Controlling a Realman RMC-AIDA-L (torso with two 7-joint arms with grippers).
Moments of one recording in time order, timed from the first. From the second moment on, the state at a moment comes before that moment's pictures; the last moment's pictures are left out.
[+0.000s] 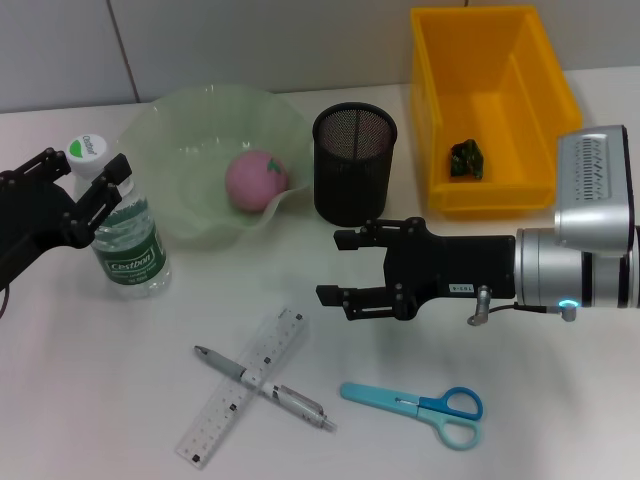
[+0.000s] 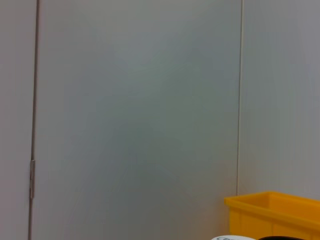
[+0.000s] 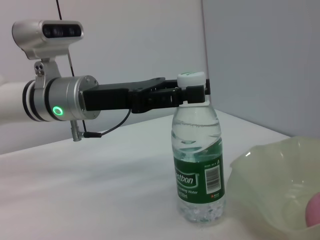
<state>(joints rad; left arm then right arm) -0.36 -2.06 0.99 0.42 1.14 1.32 -0.80 0.52 2.08 -1.16 -0.55 -1.62 -1.31 1.17</state>
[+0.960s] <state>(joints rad) -0.36 -2.06 0.99 0.42 1.14 1.31 -0.80 0.53 2.08 -1.16 -0.54 -1.62 -1.31 1.17</state>
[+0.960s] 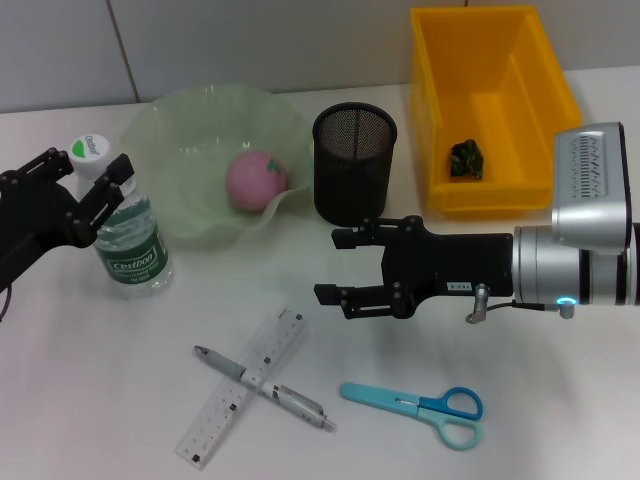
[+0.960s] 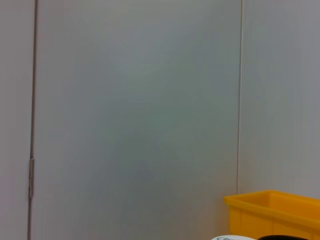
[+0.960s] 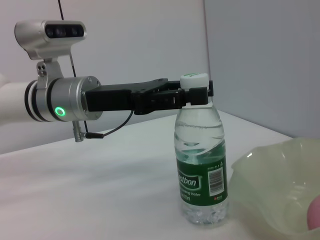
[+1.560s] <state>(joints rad) -0.36 -2.07 1.00 0.42 1.14 1.31 -0.80 0.53 2.08 -1.16 -0.54 -1.62 -1.30 1.17</state>
